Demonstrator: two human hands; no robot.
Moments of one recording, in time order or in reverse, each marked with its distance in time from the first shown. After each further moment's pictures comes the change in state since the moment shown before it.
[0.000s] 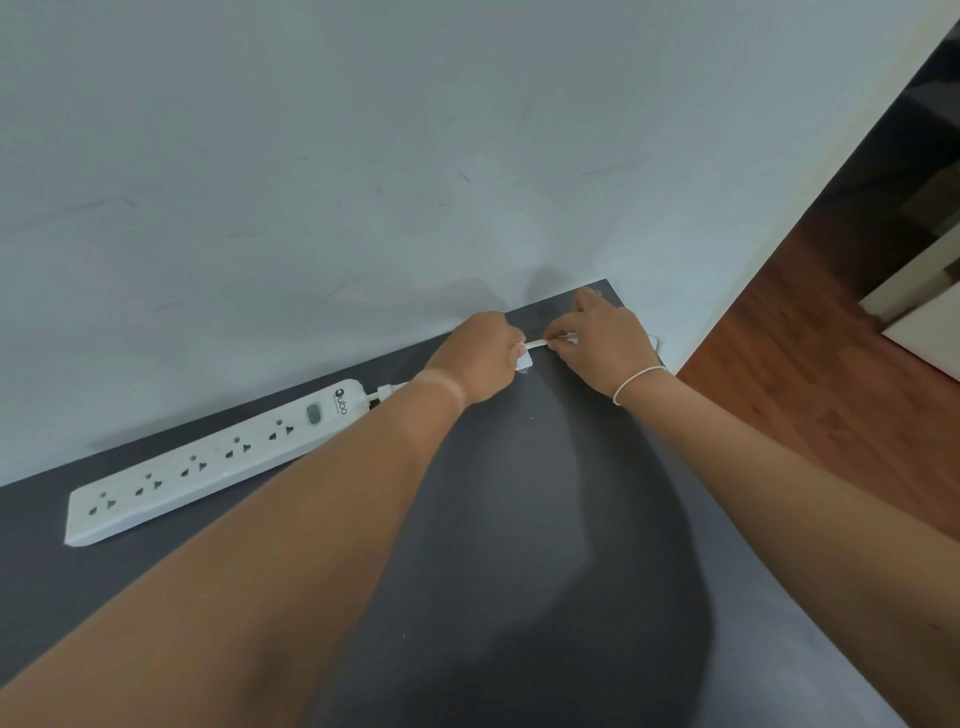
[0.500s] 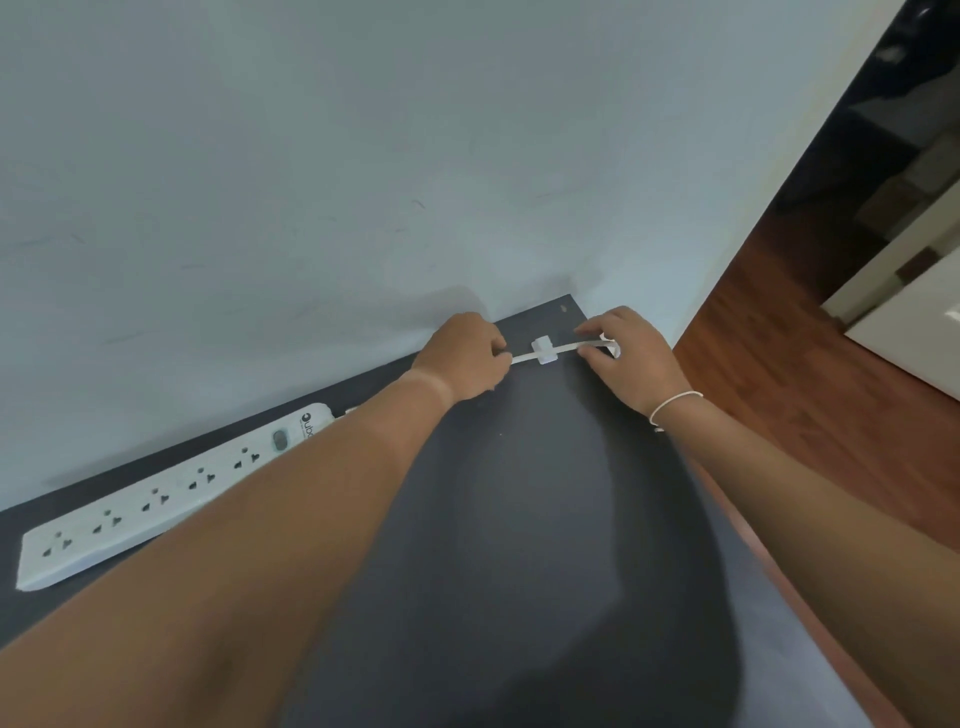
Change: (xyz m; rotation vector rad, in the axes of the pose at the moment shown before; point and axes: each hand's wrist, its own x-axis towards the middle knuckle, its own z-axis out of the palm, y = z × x) left_hand 0.018 0.017 -0.004 -0.116 -0.024 -0.068; right_hand -0.024 0.058 -0.015 0.284 0.097 0.161
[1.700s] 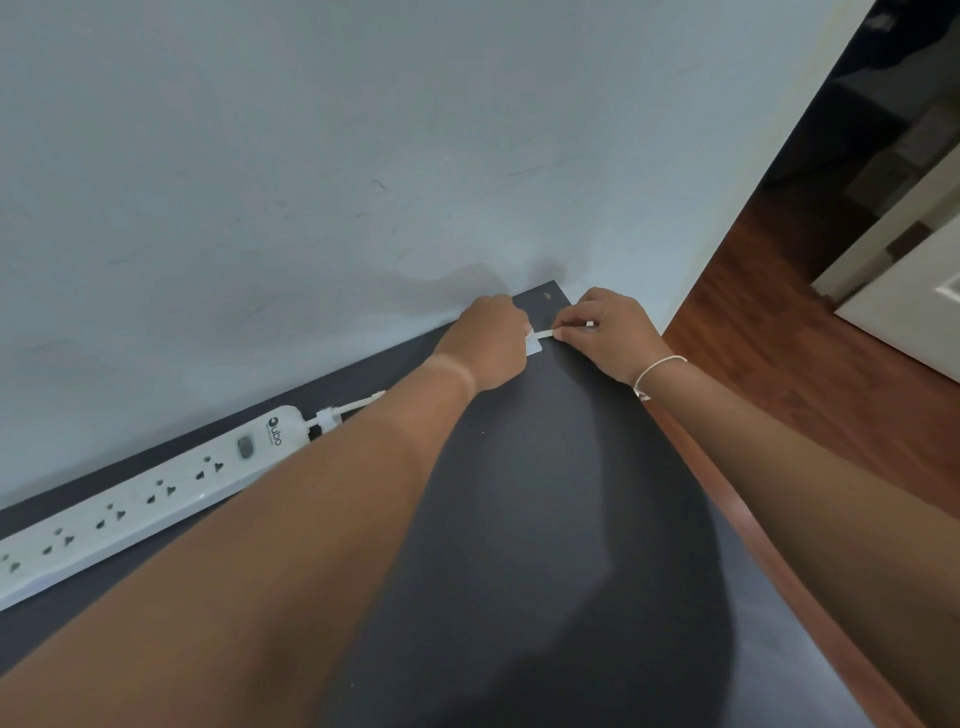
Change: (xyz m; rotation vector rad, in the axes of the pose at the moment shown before) left_hand 0.021 0.032 0.018 0.232 0.040 0.102; right_hand 0.027 0.006 0.005 0.107 -0.069 -0.018
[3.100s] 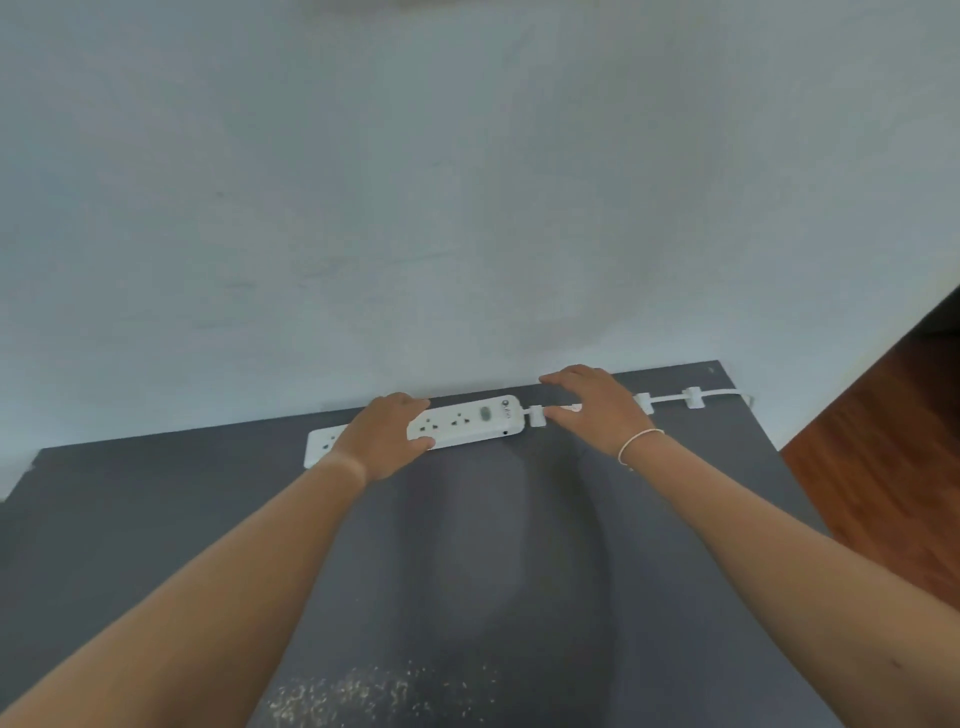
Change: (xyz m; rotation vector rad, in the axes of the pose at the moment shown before) left_hand -0.275 -0.183 -0.079 -0.091 0.015 -0.502; right_hand -0.078 -0.205 0.077 -0.214 -0.271 -0.287
